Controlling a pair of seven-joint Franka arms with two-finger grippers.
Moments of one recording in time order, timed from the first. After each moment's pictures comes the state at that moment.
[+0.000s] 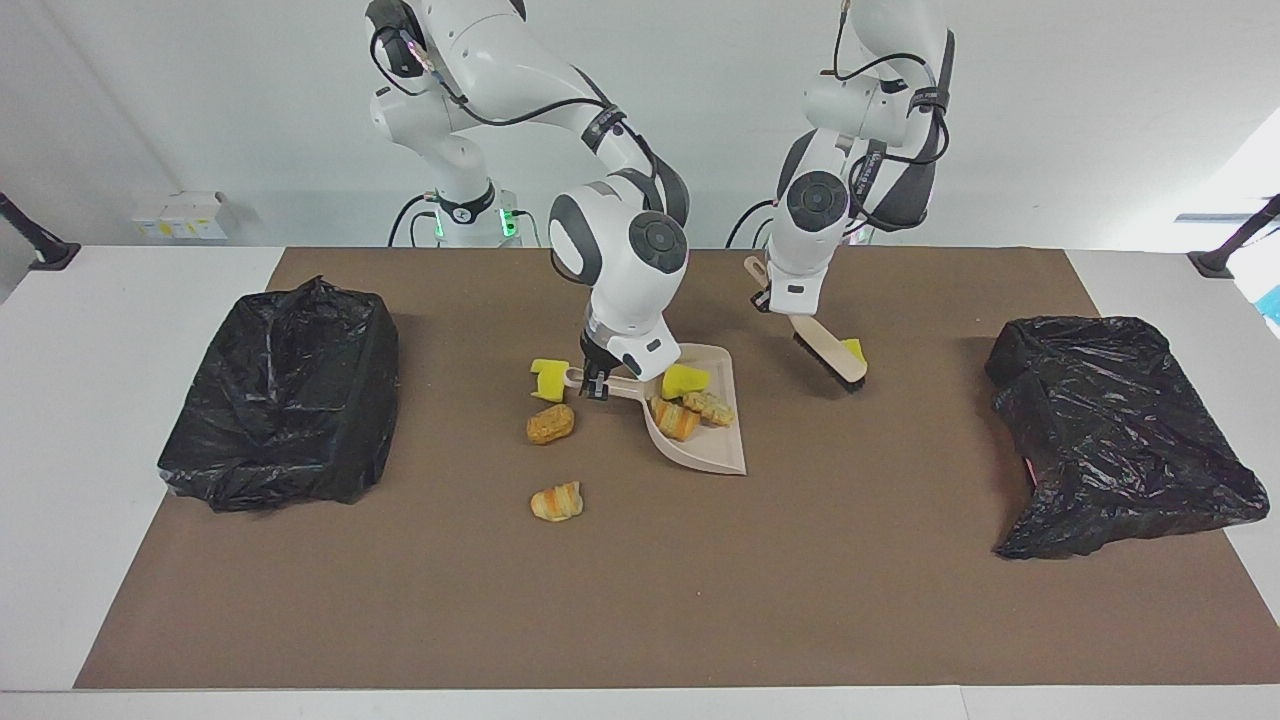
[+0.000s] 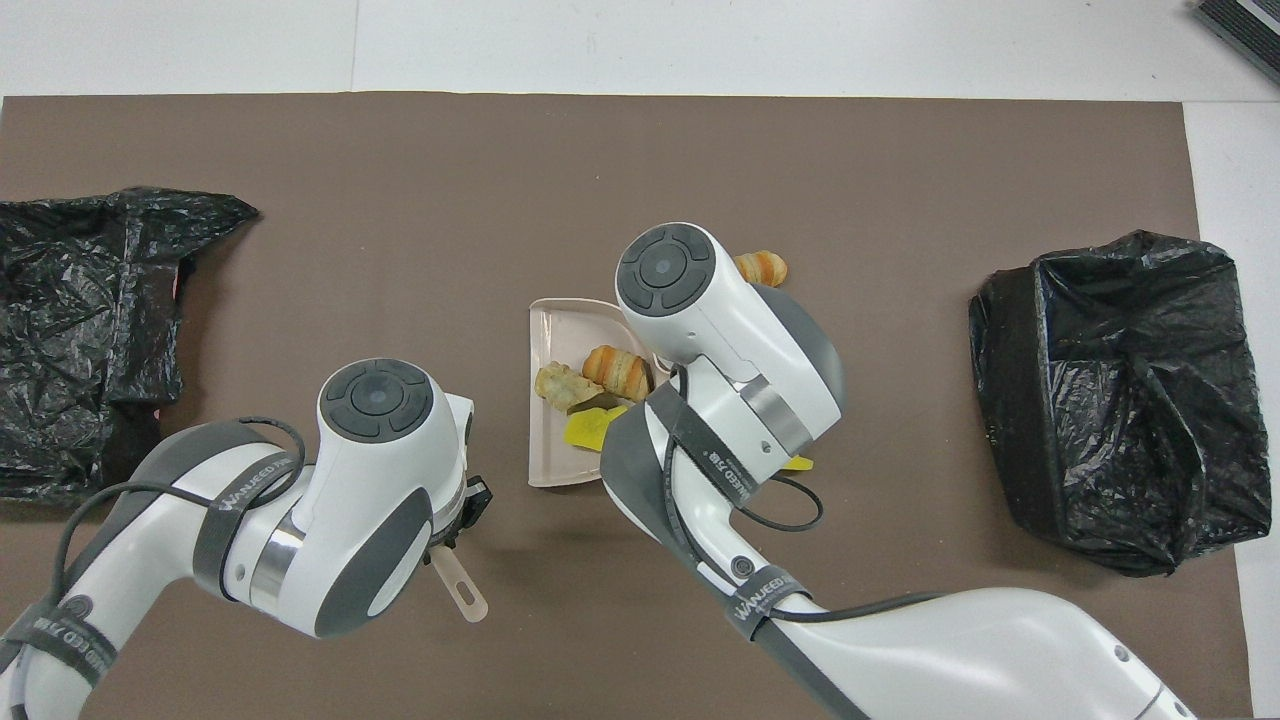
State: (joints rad) left arm -0.53 -0.03 0.00 -2.19 -0.03 1.74 -1.09; right arm 0.44 0.45 0.13 -1.54 -0.24 1.74 -0.89
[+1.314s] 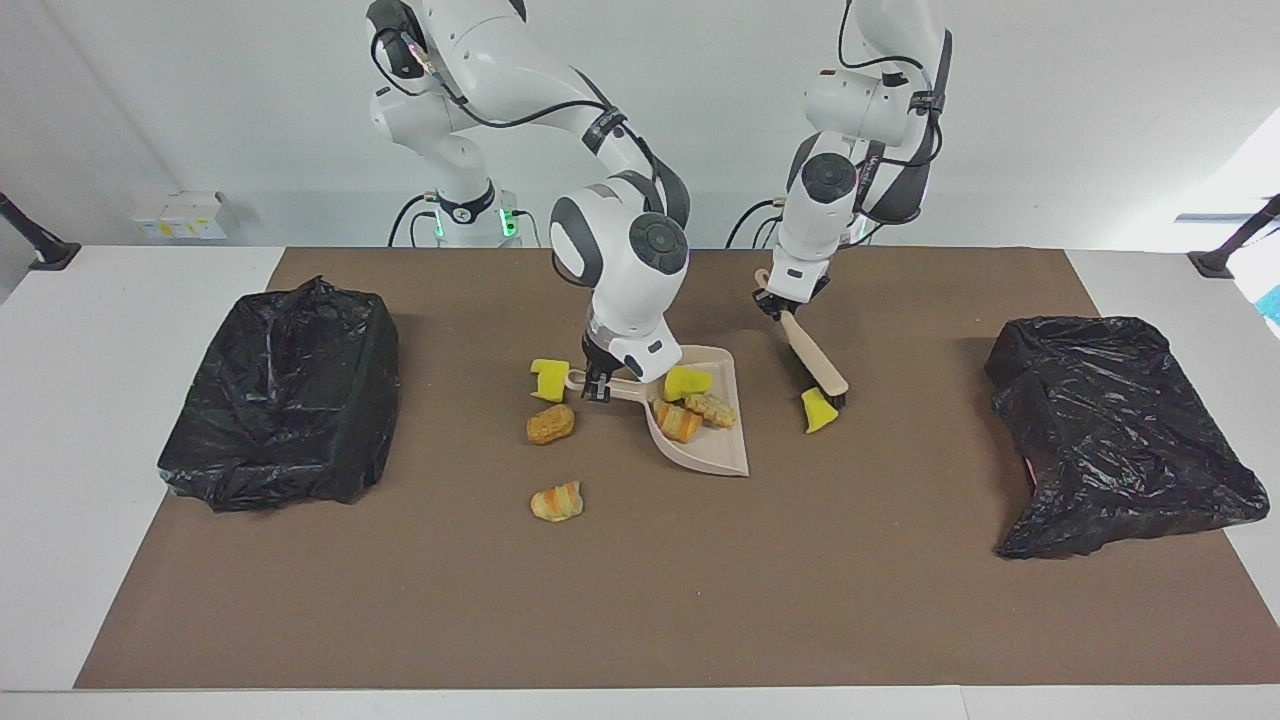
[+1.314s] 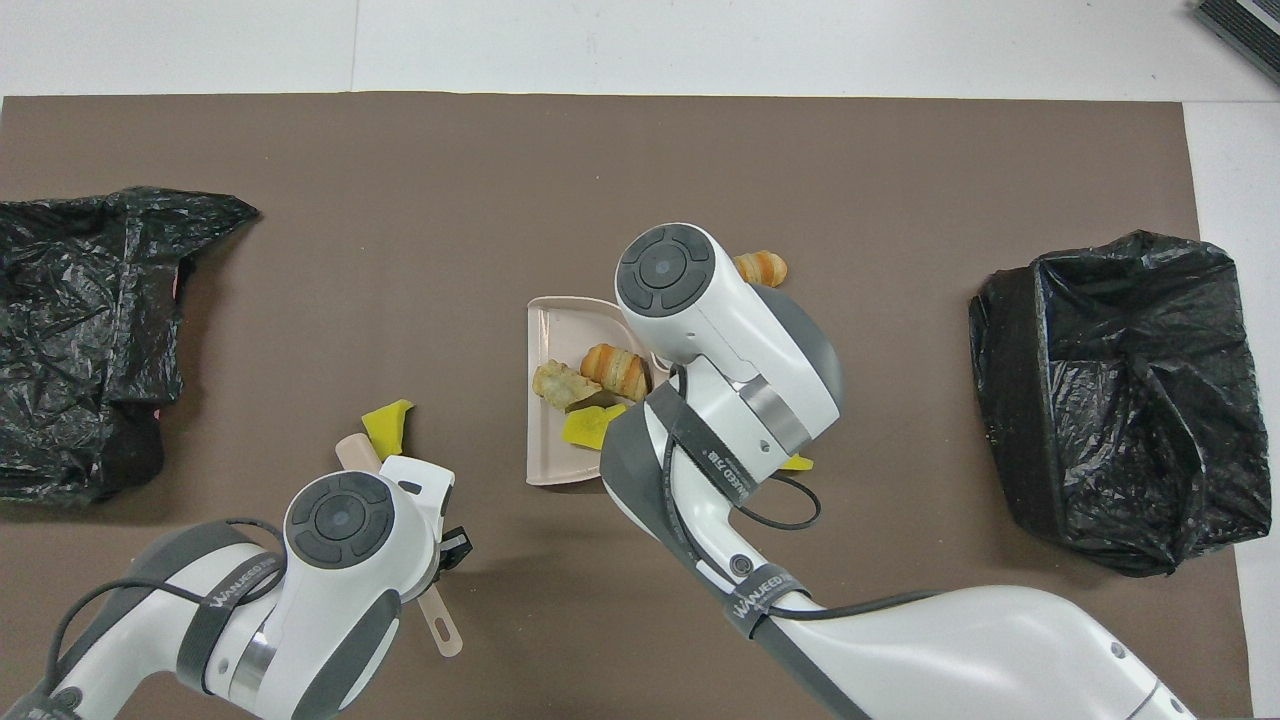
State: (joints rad) left arm -0.53 -0.14 0.00 -2.47 -0.07 2.23 -0.72; right arm 0.44 0.46 0.13 -1.54 -0.24 1.76 -0.89
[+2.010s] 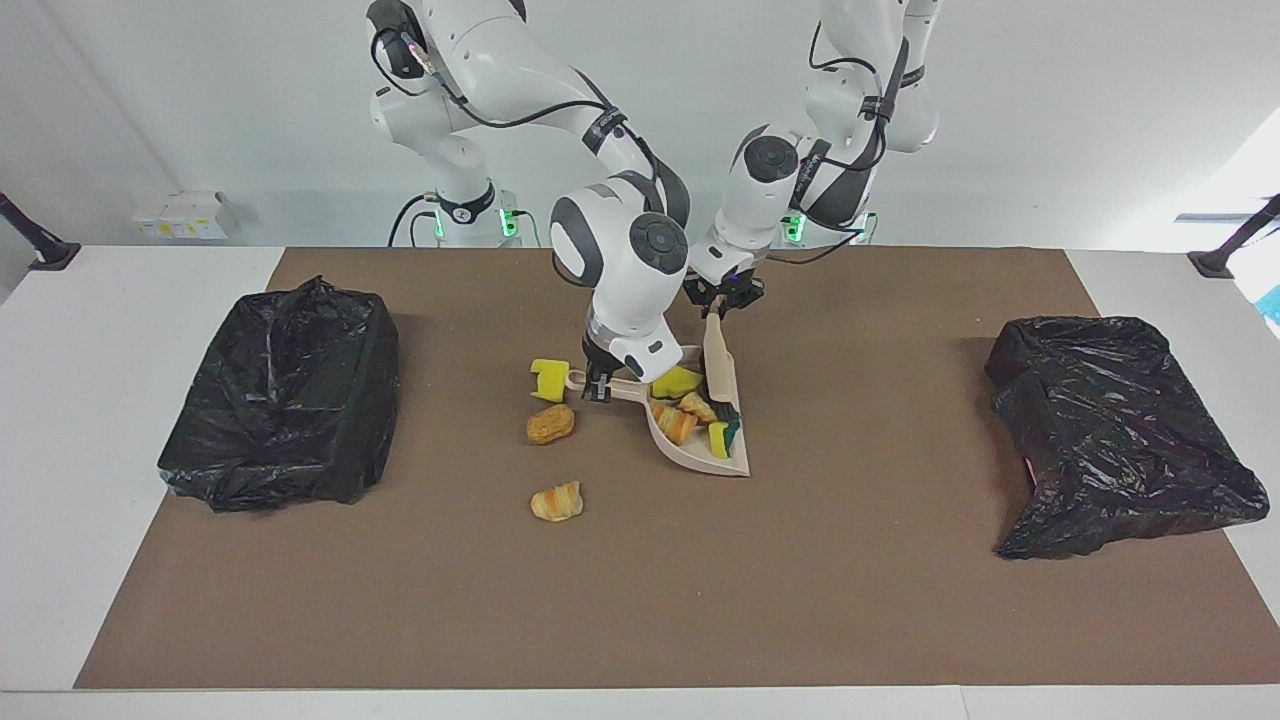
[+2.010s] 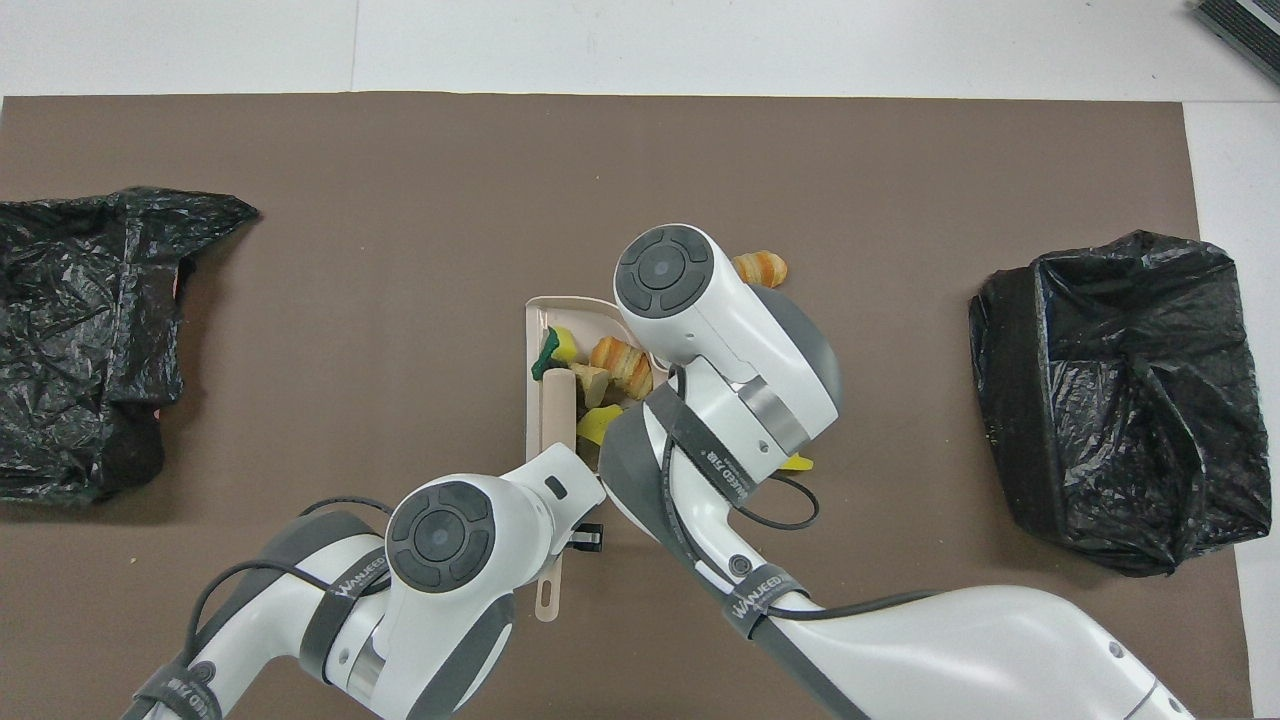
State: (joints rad) left arm -0.68 -0.06 -0.03 -2.35 -0.18 2.29 -0.41; right arm 0.44 0.46 0.13 -1.54 -0.24 1.76 -0.89
